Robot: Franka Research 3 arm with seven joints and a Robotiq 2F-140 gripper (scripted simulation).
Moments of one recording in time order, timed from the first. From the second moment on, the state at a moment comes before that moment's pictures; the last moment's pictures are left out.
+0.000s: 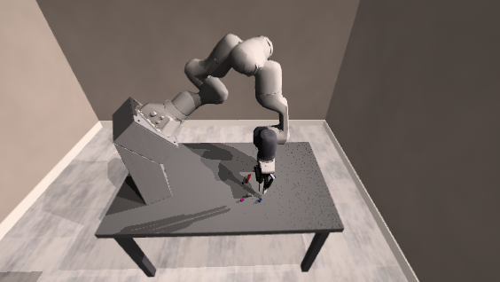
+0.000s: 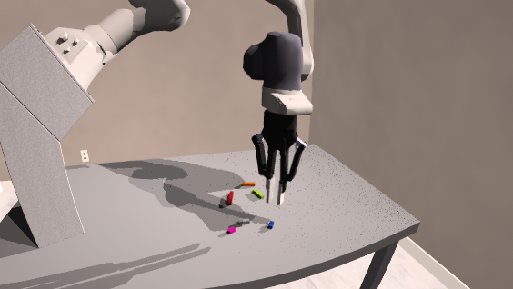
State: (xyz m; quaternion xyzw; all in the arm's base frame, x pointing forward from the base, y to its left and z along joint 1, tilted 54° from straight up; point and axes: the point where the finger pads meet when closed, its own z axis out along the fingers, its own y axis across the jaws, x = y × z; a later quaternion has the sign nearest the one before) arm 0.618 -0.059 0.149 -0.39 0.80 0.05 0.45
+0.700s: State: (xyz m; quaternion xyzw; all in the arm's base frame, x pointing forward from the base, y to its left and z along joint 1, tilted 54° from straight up) arm 0.618 -0.059 0.148 -0.39 0.80 0.05 0.45
